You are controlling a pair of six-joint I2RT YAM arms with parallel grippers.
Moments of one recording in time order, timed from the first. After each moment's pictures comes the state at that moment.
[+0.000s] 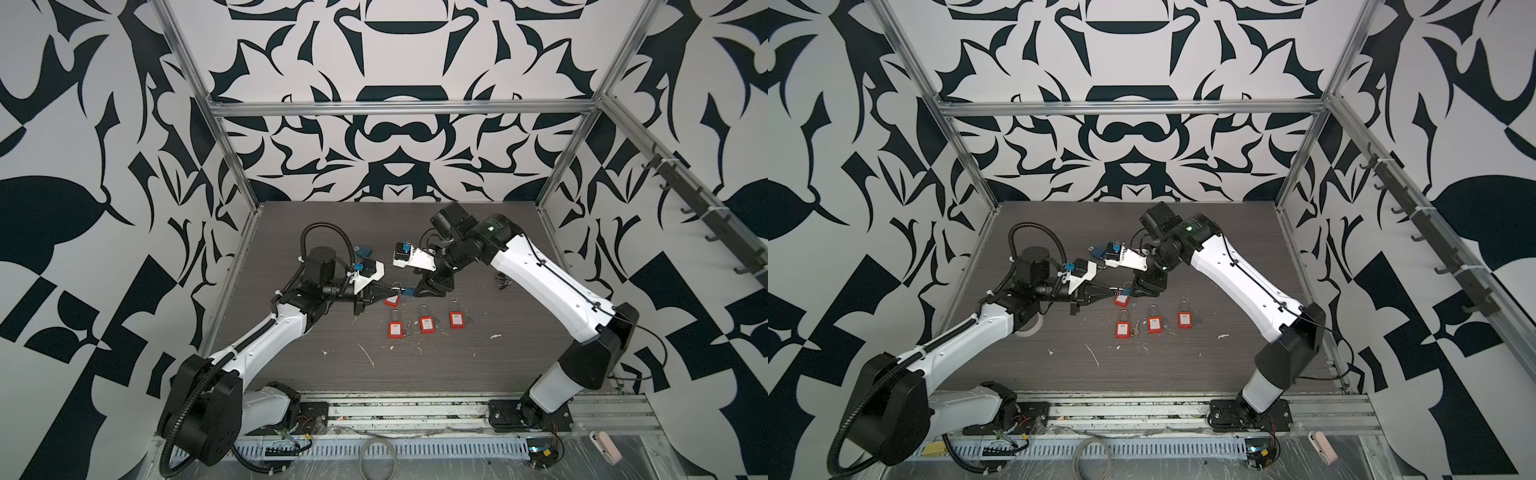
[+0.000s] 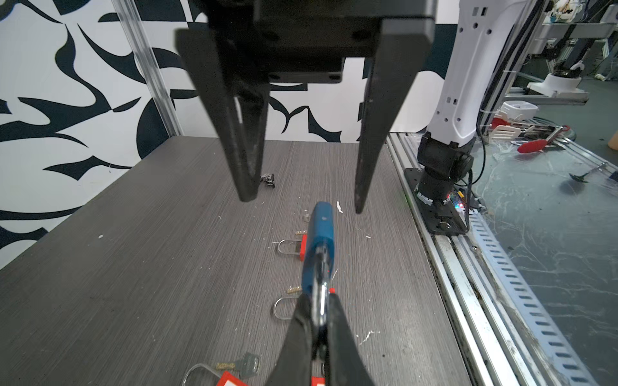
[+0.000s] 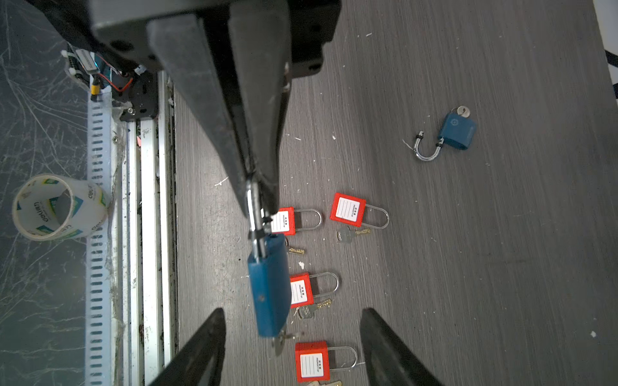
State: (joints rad) left arm -0.46 1.22 0.70 0.15 1.07 0.35; right arm 0.68 1.61 1.71 -1.24 -0.42 -0.69
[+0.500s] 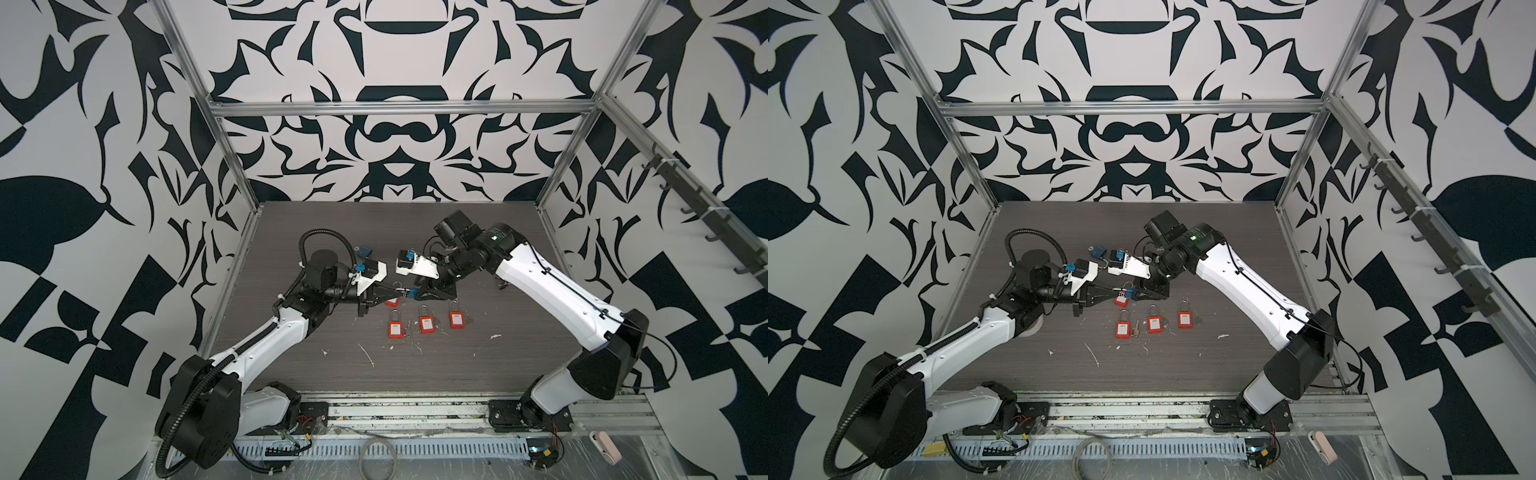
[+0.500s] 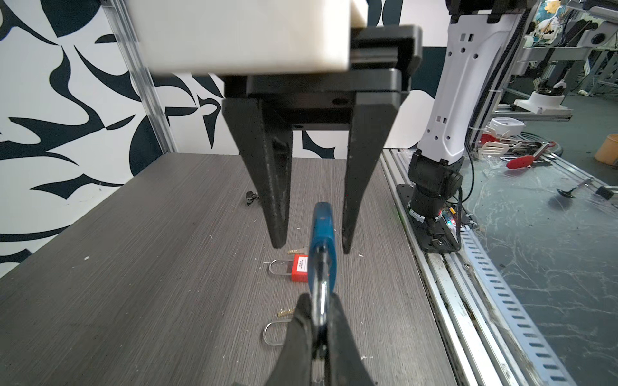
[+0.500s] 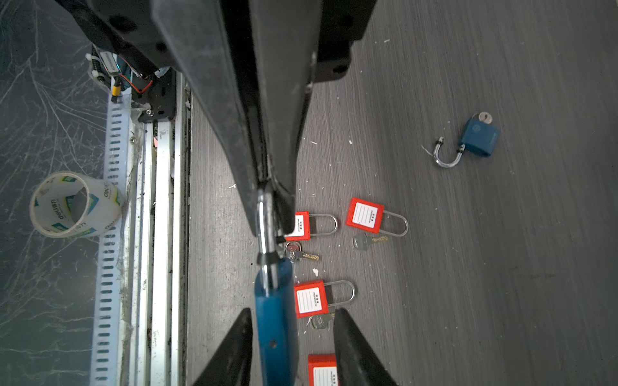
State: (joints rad) left arm -0.50 1.21 0.68 0.29 1.06 0.24; right arm 0.68 1.56 1.61 -1.15 -0.48 -0.69
